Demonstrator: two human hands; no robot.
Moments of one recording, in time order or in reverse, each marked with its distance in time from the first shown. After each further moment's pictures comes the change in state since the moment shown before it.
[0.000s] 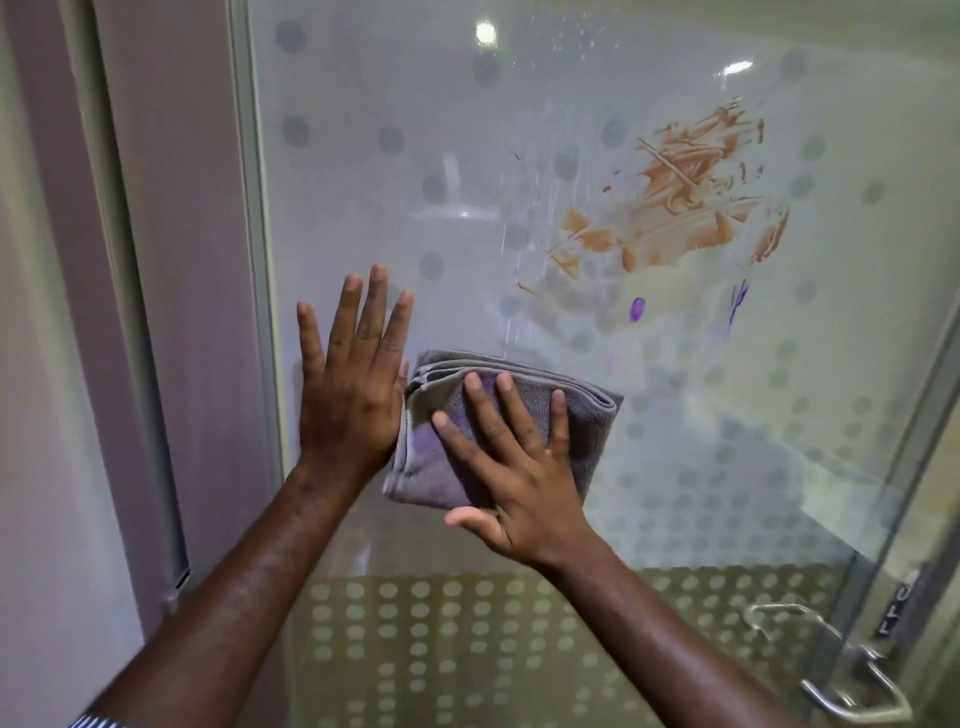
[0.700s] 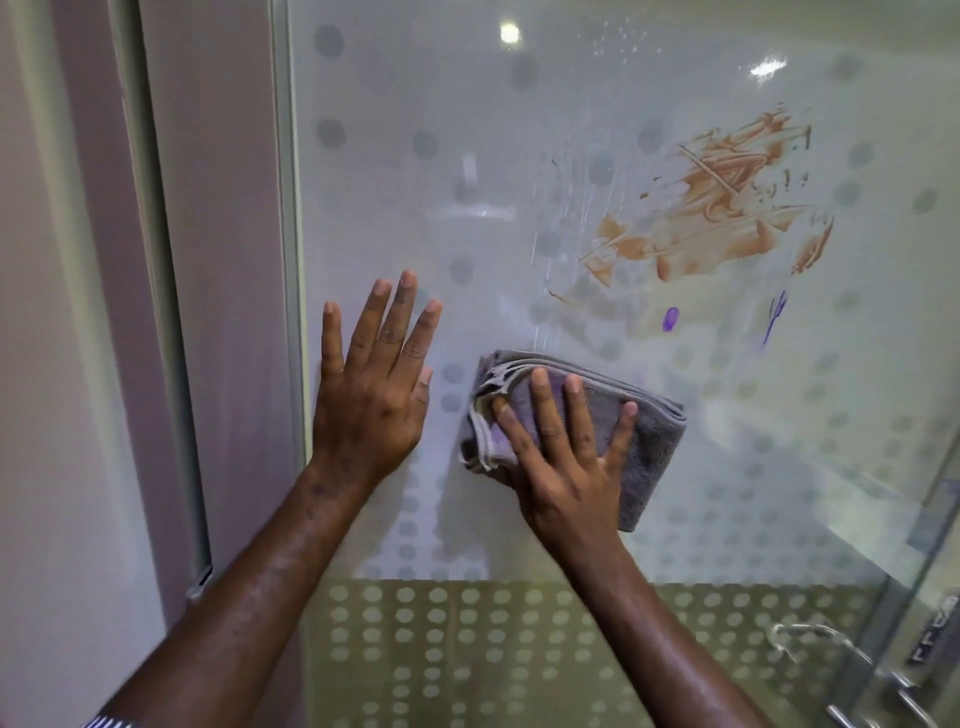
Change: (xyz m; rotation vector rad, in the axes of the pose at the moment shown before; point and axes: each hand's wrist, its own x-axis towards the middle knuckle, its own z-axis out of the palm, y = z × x) left_hand -0.001 -0.011 -0.003 -0.007 0.009 0.034; right_hand -0.002 0.008 0.021 -0.136 0.249 0.191
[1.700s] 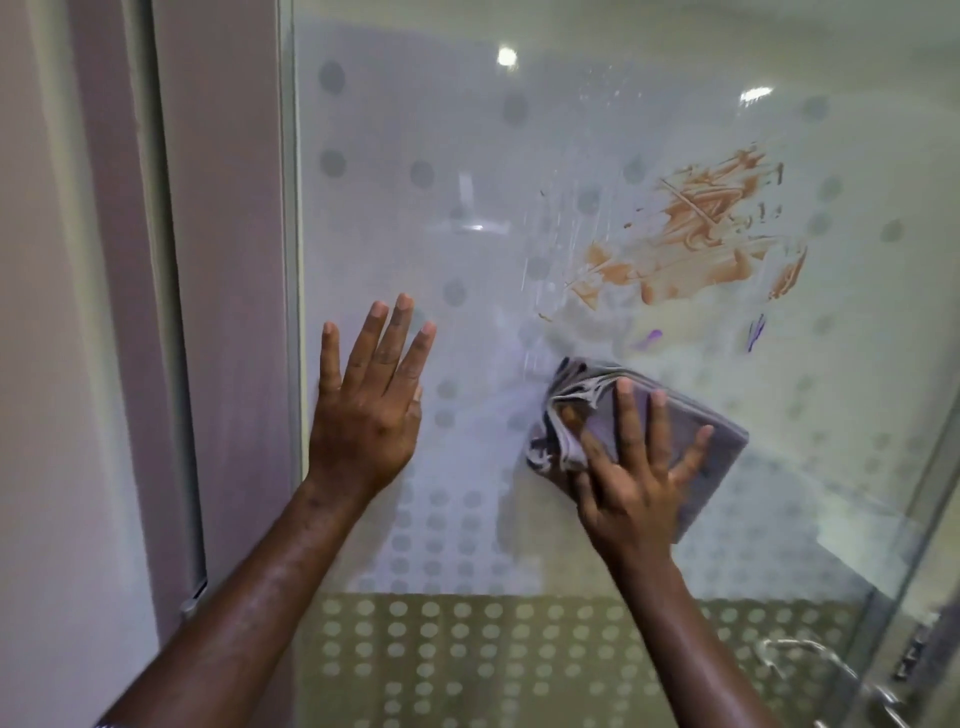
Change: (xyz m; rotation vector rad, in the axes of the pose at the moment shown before) left_hand 0.000 0.001 -0.001 0.028 0.021 0.008; right_hand -0.014 0.060 -0.011 -0.003 -0.004 0.172
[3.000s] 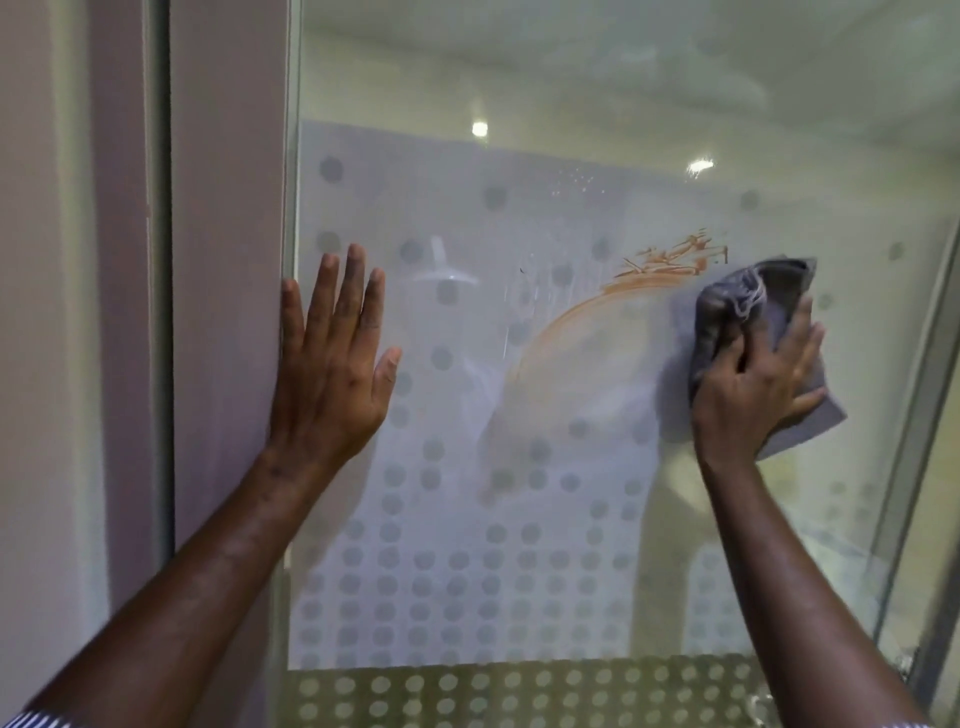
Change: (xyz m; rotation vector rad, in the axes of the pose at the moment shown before) left_hand 0.085 -0.040 -0.018 0.079 -0.015 -0.051; right_hand 0.160 0.087 -0.042 0.135 0.167 0.729
